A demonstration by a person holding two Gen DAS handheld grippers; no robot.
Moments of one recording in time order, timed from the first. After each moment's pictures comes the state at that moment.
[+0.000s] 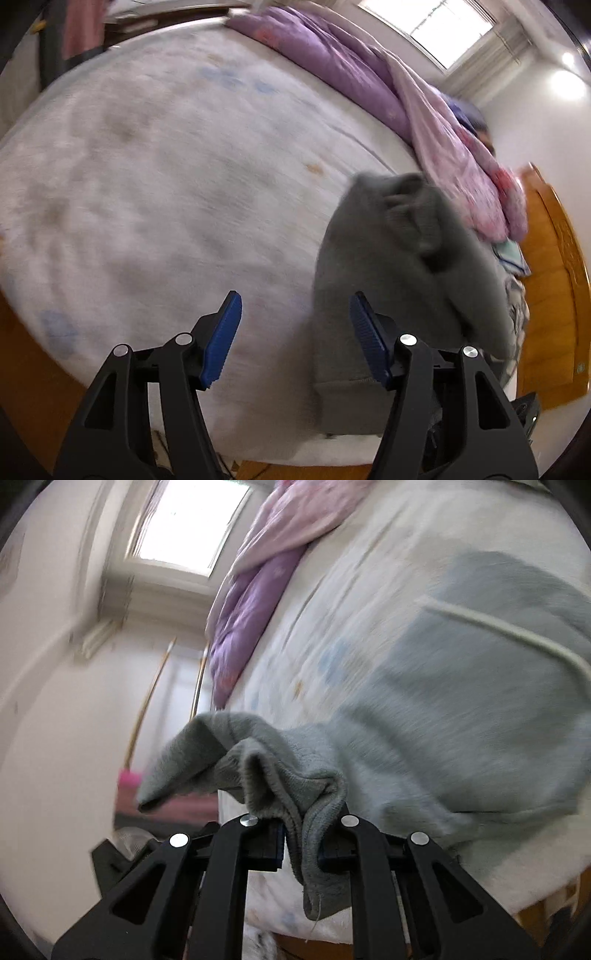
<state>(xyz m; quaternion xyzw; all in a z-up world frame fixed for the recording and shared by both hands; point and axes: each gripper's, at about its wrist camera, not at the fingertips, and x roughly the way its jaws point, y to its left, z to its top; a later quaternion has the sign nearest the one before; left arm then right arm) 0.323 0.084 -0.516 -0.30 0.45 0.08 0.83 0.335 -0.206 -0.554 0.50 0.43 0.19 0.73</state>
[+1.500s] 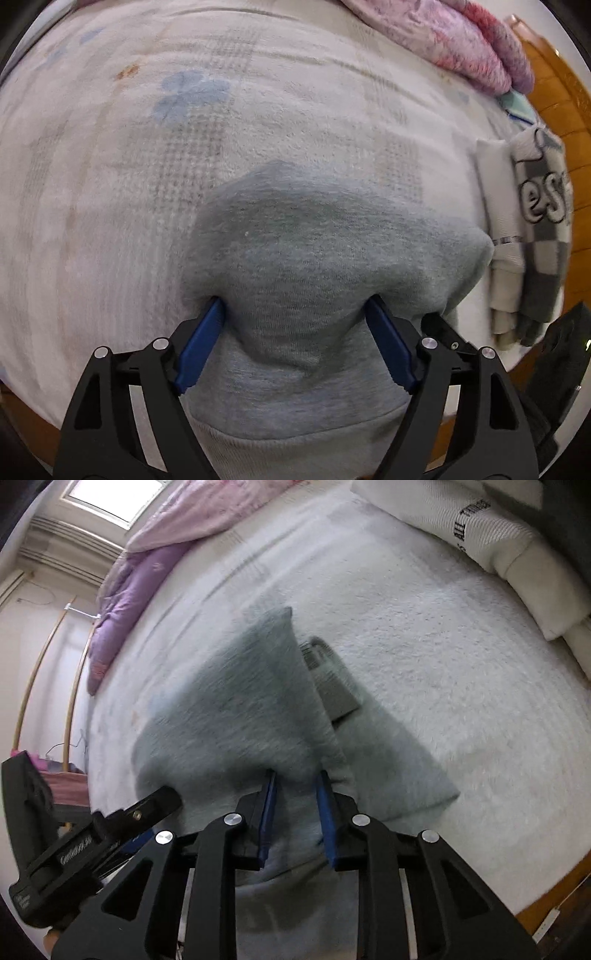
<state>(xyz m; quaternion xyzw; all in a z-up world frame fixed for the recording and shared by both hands) 0.455 -0.118 -0.612 -0.14 0.62 -0.01 0.77 0.430 -0.322 -0.613 0.30 0.58 0.07 0.76</state>
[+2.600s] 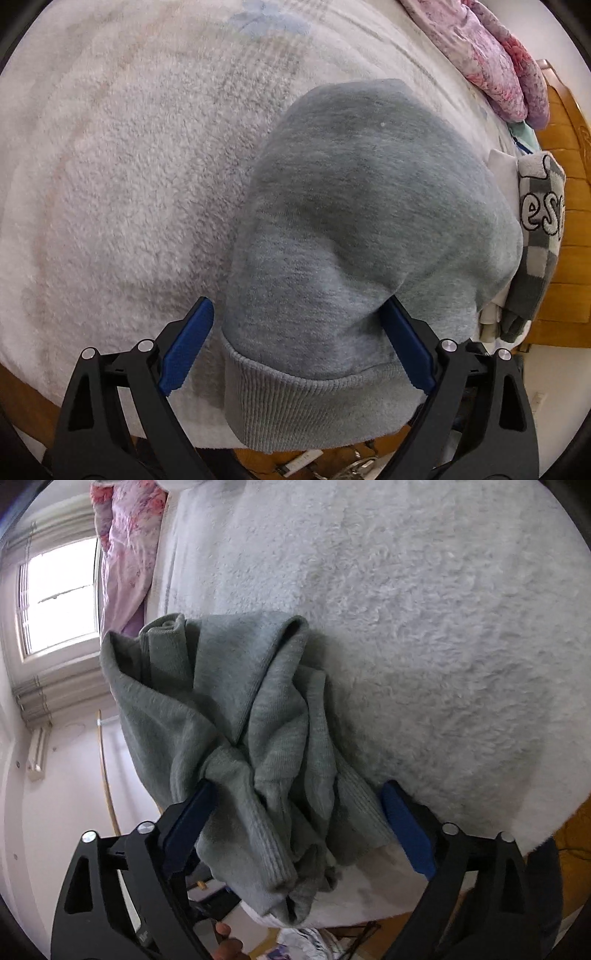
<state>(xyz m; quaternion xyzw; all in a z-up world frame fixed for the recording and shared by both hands) 0.395 -0.065 -0.643 -0.27 0.65 -0.01 0.72 0.336 -0.383 -0.674 0.60 0.54 0.03 0.59</state>
